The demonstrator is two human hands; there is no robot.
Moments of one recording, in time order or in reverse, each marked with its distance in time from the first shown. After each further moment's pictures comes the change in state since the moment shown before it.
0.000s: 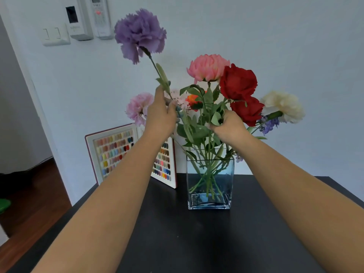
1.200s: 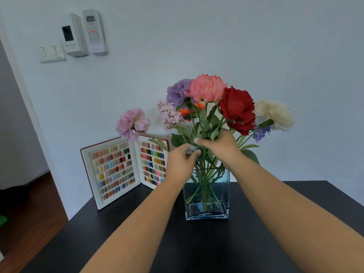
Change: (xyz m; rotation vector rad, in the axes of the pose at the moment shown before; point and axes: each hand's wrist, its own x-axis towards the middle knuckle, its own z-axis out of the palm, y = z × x) left_hand -0.070 -0.047 0.071 -0.048 -0.148 -0.139; right_hand -0.014 0.023 0.017 0.286 0.083 0.062
